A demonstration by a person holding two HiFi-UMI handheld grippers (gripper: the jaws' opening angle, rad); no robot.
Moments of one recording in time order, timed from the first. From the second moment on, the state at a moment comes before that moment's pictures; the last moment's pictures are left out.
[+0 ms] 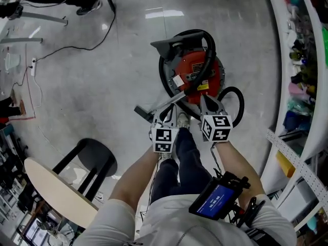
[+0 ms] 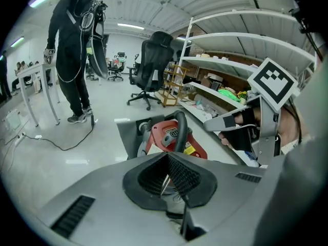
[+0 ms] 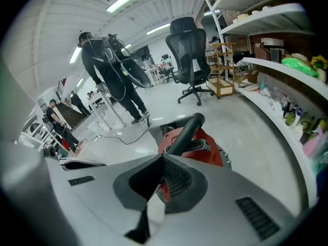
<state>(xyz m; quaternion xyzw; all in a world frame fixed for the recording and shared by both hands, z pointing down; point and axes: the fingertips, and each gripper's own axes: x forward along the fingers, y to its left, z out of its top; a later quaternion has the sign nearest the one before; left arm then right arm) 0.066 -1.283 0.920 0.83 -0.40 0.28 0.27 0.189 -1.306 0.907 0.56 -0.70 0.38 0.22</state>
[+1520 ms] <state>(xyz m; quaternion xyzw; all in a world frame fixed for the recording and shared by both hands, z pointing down) 0.132 -1.291 1.078 0.89 -0.22 0.37 0.16 0.160 -1.345 1.004 0.52 -0.67 0.50 0.17</state>
